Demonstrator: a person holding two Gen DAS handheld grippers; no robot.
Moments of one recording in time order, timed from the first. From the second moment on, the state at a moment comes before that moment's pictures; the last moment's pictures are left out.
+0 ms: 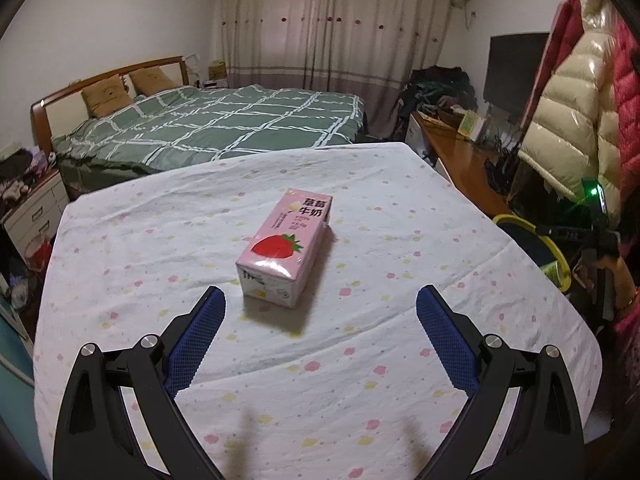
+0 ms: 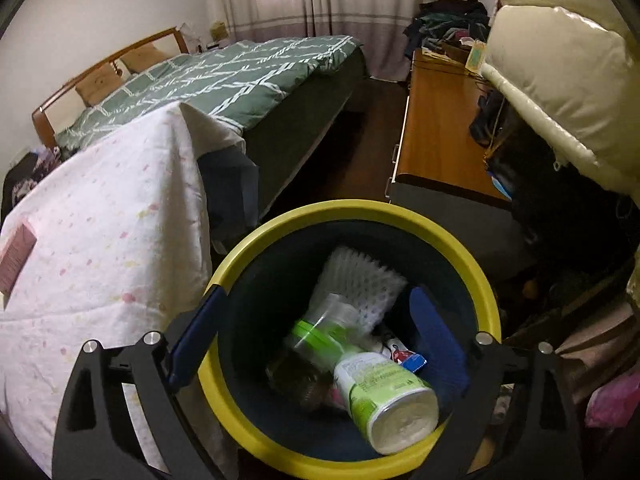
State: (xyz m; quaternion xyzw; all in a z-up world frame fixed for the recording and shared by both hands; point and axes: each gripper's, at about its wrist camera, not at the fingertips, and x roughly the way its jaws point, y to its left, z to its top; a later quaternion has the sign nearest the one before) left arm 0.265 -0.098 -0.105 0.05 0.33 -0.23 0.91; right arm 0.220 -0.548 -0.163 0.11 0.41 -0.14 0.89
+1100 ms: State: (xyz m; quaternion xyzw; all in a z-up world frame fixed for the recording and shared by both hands) left arm 0.416 -0.159 -0.149 0.15 0.46 -0.22 0.84; right arm 0.206 -0.529 -0.157 0.10 0.42 -0.10 0.90
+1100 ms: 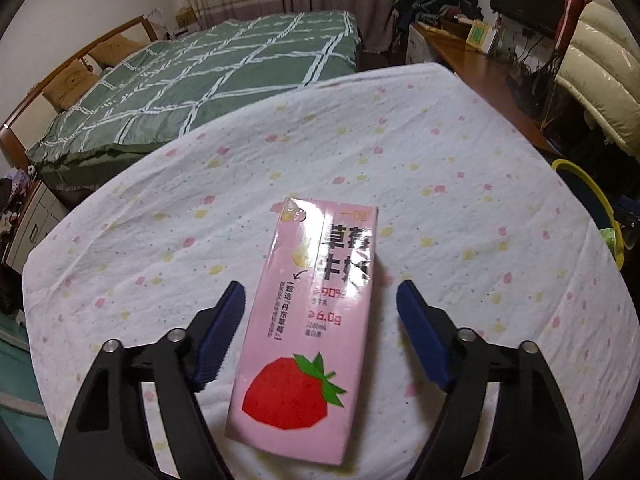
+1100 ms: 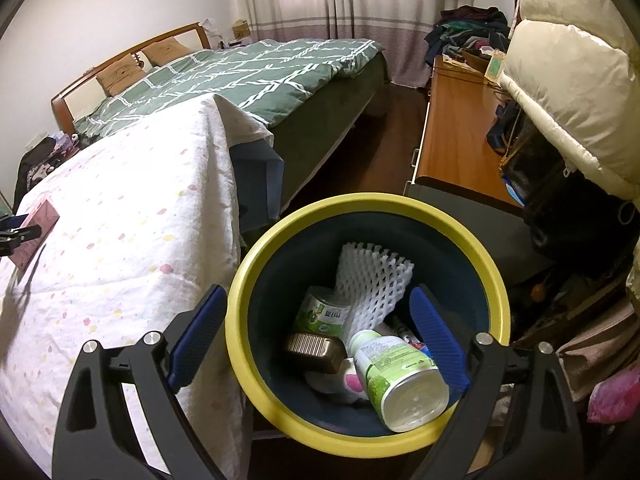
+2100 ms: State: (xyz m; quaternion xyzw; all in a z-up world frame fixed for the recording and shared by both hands) left arm 0.322 -0.330 -0.067 0.19 0.40 -0.38 0.81; right arm 0.105 -0.543 -0.138 0.11 0.39 -0.13 0.91
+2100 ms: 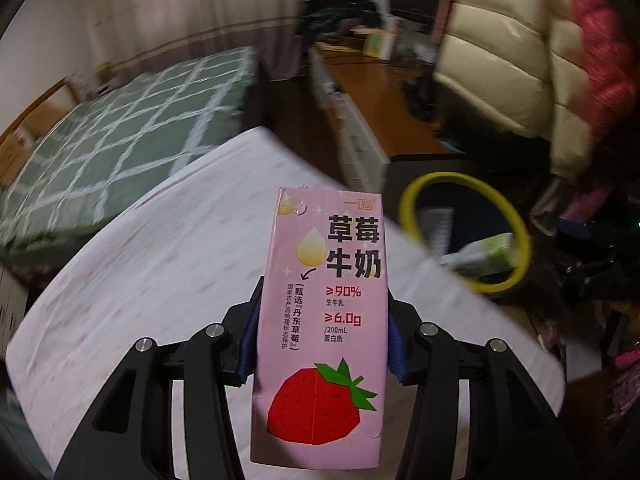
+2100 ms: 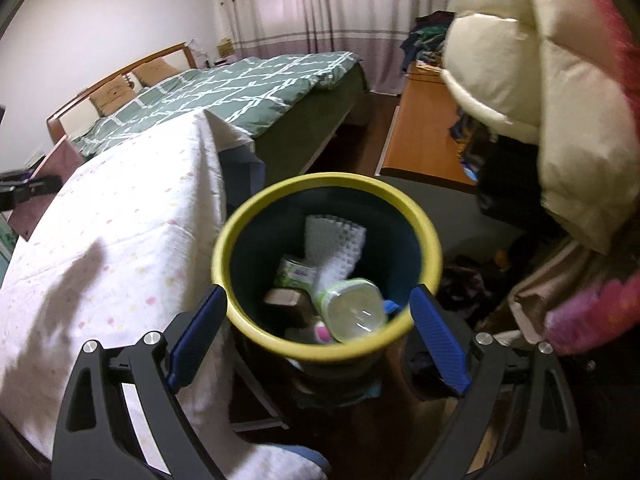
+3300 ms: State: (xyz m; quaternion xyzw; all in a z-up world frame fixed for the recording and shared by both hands) left arm 0.239 -0.398 -0.033 0.15 0.31 -0.36 0.87; right arm 0.035 -0.545 -0.139 0.15 0.36 -0.13 0.91
